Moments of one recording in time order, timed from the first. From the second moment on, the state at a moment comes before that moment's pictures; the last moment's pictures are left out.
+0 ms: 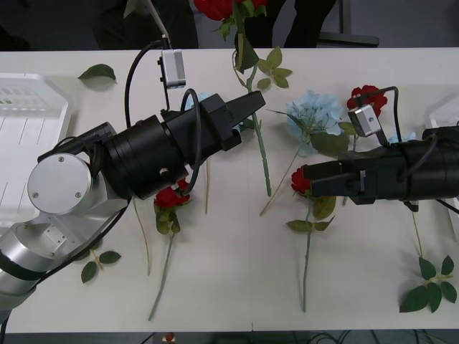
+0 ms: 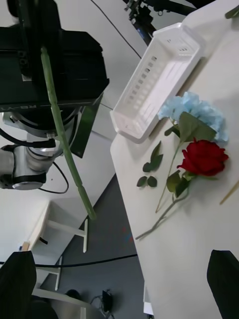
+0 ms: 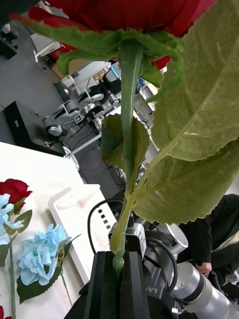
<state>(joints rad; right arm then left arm) -0.29 -0.76 0.19 -1.56 -2.16 1.33 2.29 -0.30 0.55 -0.48 -2.00 1.90 0.32 -2.02</state>
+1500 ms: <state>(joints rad) -0.41 -0.55 0.30 -1.60 -1.97 1.23 2.15 -0.30 0.55 -0.48 -2.00 1.90 0.32 -2.02</state>
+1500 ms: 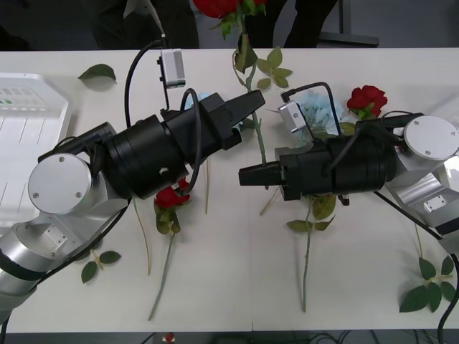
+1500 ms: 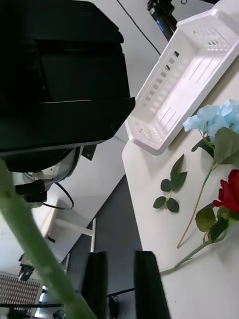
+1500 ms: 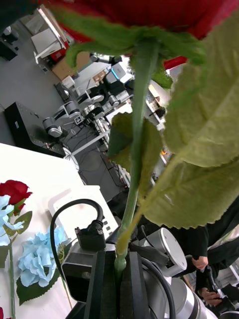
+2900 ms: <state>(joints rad) -0.41 -0.66 0.21 -1.60 -1.97 1.23 2.12 -0.28 0.65 0.19 -1.90 1.51 1.36 -1.68</state>
